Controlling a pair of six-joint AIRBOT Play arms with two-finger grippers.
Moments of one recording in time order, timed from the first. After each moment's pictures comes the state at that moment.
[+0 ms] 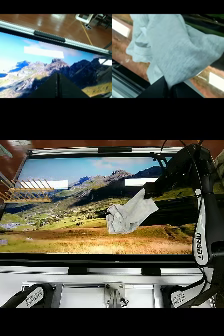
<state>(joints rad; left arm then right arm) 0.33 -1.05 1.60 0.73 -0.98 -1.32 0.12 -1.73 1.99 2.00 -1.66 -1.79</state>
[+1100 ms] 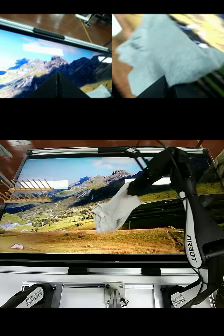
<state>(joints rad) 0.33 -1.05 1.60 0.73 -1.00 -1.32 0.22 -1.75 1.99 1.97 -1.41 -2.13</state>
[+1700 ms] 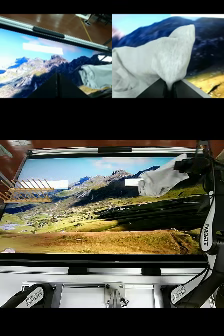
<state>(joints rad) 0.33 -1.05 1.60 0.73 -1.02 -1.32 -0.18 -1.89 1.99 1.81 -0.72 -1.77</state>
